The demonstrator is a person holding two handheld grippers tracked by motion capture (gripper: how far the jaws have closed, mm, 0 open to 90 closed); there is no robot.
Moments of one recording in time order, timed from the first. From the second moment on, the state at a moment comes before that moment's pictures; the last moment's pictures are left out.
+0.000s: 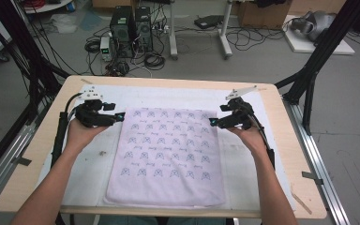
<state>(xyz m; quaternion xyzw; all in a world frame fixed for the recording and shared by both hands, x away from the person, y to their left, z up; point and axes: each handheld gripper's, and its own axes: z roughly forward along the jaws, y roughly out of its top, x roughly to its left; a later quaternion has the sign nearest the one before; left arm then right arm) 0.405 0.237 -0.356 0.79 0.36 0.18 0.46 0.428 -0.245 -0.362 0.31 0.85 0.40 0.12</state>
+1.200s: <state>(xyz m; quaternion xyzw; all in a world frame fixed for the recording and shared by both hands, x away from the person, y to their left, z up) 0.451 0.214 -0.441 0.81 0.42 0.16 0.37 0.464 -0.237 -0.436 0.38 0.86 0.34 0.09</state>
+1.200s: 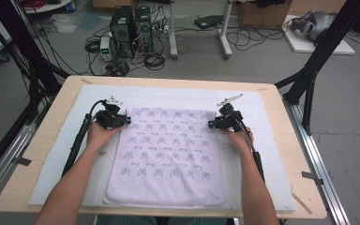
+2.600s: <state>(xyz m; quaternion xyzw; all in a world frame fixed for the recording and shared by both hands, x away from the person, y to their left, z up) 0.296 0.266 -0.426 0.83 0.35 0.13 0.42 0.321 -0.271 -0.415 0.30 0.87 0.37 0.07</state>
